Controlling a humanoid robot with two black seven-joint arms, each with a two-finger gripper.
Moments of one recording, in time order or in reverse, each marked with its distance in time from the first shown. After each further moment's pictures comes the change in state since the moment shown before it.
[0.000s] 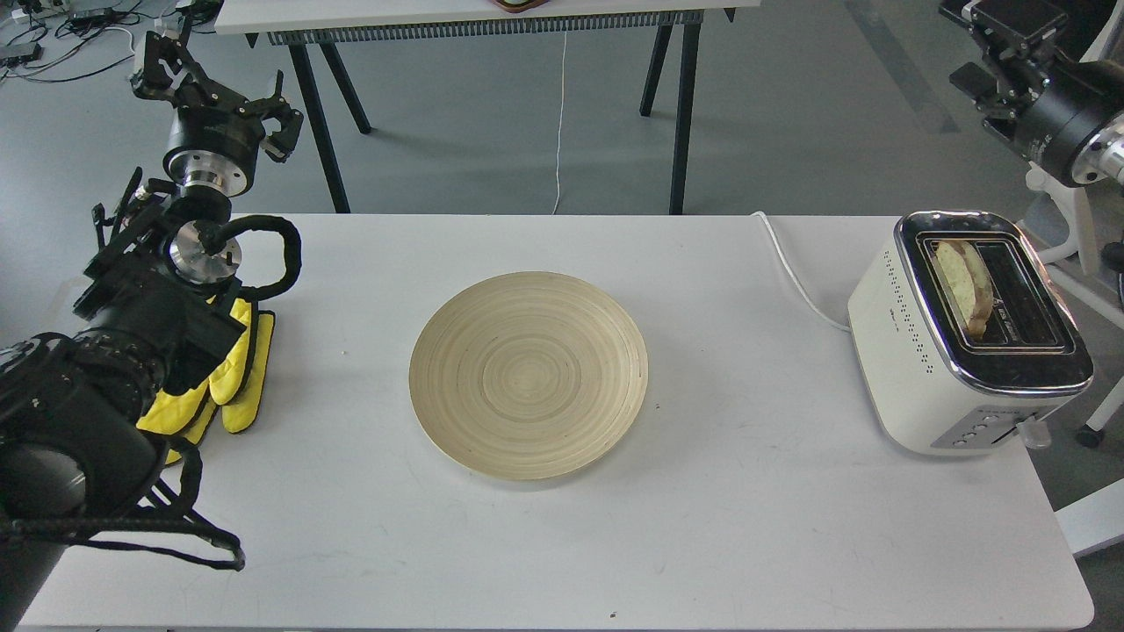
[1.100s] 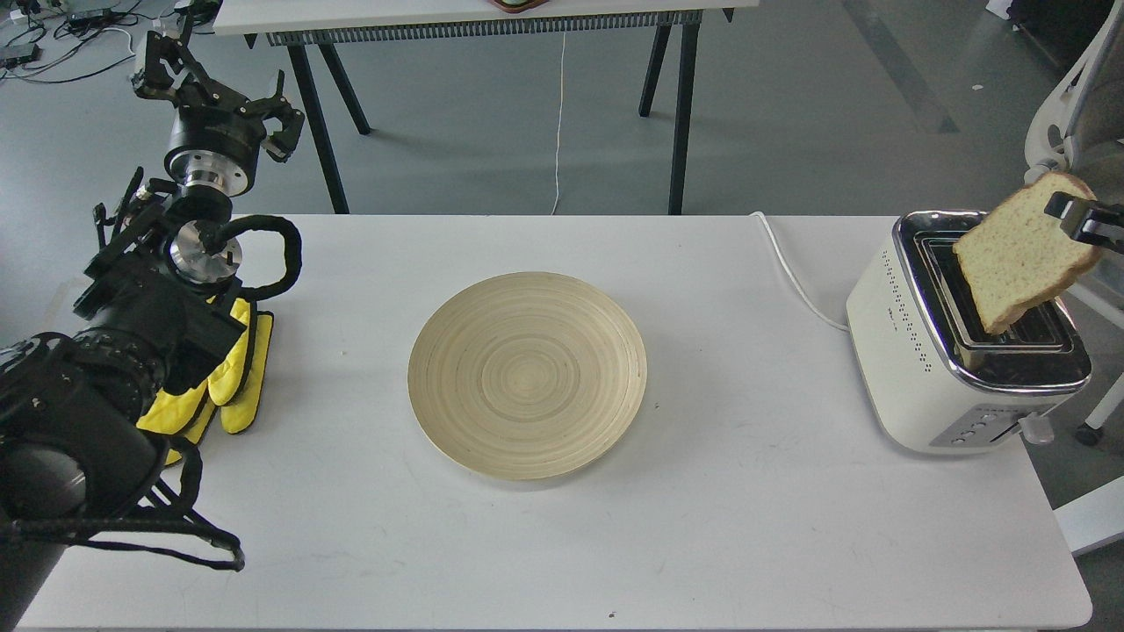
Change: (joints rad) left arm 0.000 0.002 0.000 0.000 0.000 0.000 0.000; right arm 0.074 -0.352 -0.433 0.076 -0.688 0.068 -0.066
